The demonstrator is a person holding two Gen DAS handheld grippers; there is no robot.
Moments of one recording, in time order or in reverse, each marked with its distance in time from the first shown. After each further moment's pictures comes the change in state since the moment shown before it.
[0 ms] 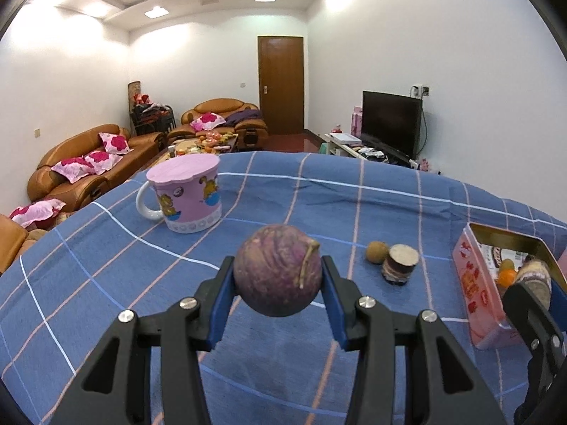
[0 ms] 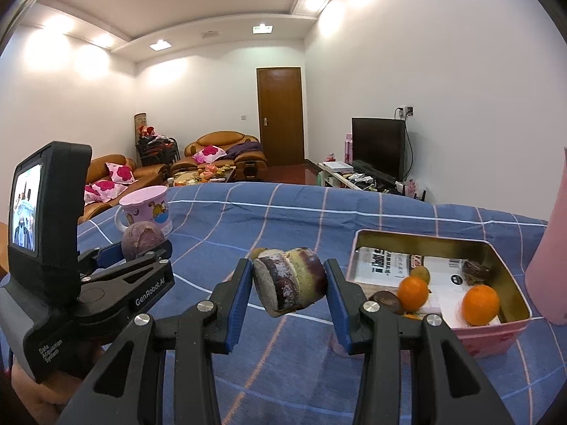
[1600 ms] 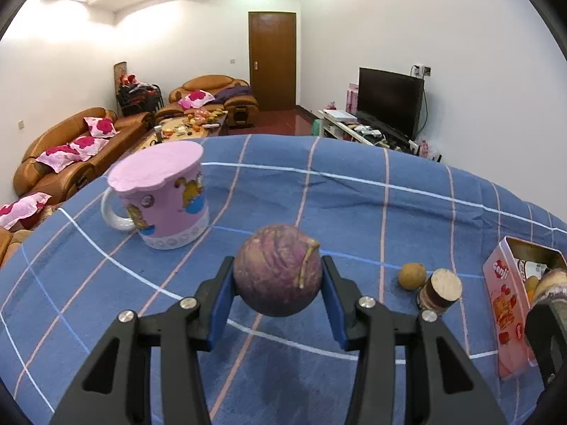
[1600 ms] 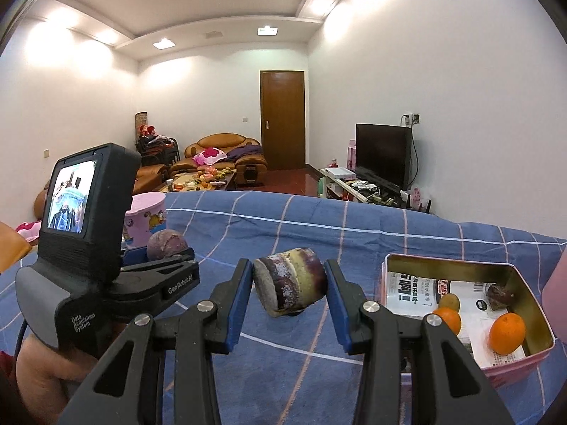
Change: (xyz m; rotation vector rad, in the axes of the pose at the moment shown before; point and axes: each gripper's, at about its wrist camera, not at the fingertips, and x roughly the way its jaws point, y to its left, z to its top) left arm 0.067 0.019 0.031 0.002 0.107 -0.030; right arm 0.032 0.029 0.015 -0.024 -0.016 -0.005
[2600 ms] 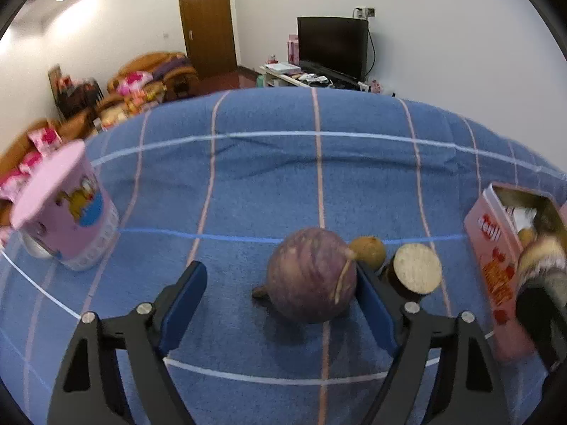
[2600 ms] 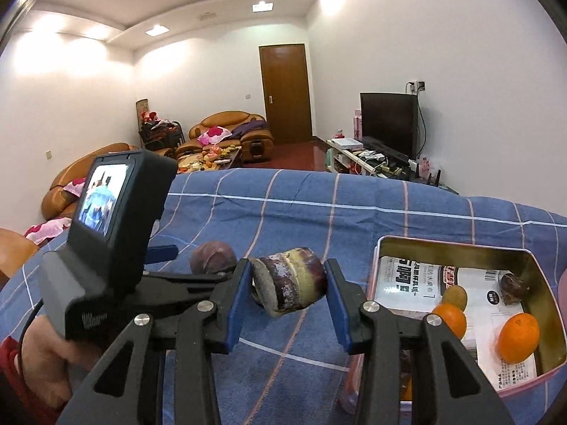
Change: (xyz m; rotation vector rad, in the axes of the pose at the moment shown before) left arm 0.046 -0.055 0.005 0.178 0.212 -0.184; right arm 0.031 -0.036 0.006 0.053 0.122 0.056
